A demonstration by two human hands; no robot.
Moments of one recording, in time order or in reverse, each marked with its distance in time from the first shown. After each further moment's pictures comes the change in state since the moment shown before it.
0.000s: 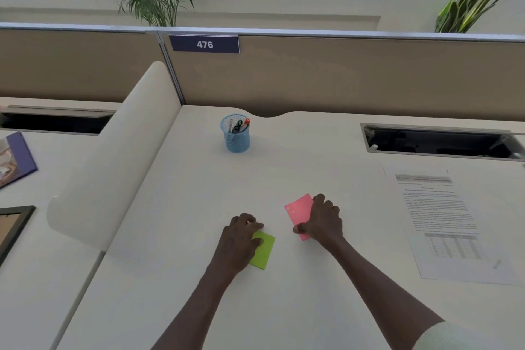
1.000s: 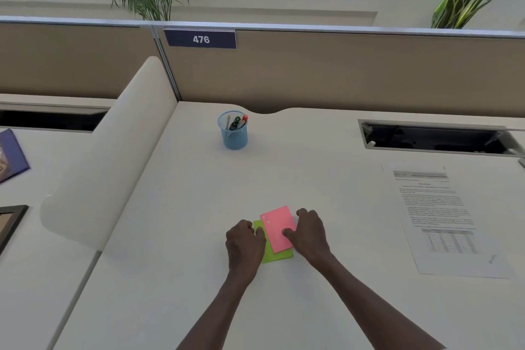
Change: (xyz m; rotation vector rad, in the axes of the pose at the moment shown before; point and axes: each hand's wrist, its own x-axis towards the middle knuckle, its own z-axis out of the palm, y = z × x) left_hand -0.005 0.054 -0.002 -0.467 0.238 -0.617; right_hand -0.038 -0.010 0.023 0.174 -0.023 -0.104
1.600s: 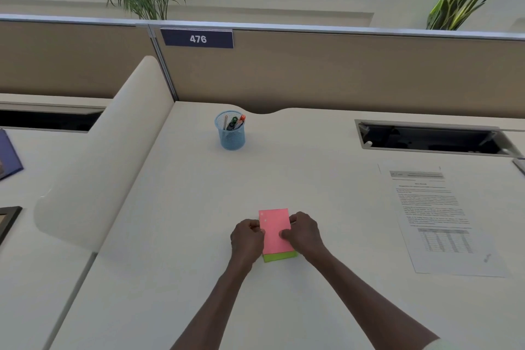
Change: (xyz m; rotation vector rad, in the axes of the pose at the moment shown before) left_hand 0.009 0.006 0.004 -0.185 -0.225 -0.116; right_hand 0.005 -0.002 0.002 0.139 -0.069 0.055
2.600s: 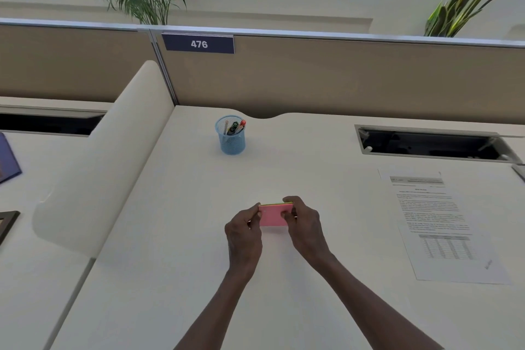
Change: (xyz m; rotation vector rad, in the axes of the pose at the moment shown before) left_hand 0.002 0.007 -0.005 -0.137 0.284 0.511; right_hand 0.000 -0.009 -0.010 0.252 0.196 -0.360
